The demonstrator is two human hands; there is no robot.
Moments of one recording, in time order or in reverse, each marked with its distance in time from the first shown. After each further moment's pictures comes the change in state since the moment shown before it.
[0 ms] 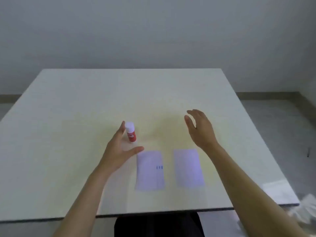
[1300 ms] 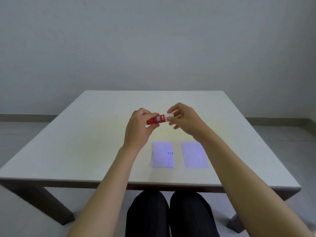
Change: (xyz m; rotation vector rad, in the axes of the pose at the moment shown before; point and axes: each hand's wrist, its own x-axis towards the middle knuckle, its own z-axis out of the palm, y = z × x) left_hand -0.062 0.073 0.001 0.362 0.459 0.576; right_hand -0.072 -0.086 -0.020 0.514 -0.207 -0.239
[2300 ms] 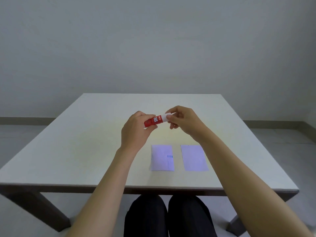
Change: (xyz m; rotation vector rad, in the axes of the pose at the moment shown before) left_hand 0.005 -0.007 -0.004 0.065 -0.011 -0.104; right_hand 0.010 0.001 0.000 0.002 0.006 -0.011
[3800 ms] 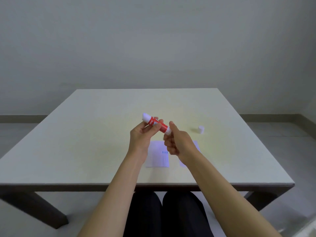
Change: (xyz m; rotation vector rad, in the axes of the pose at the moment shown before) left_hand -0.030 0.020 0.037 -1.166 -0.097 -0.539; right_hand -0.045 0.031 0.034 0.521 0.067 0.464
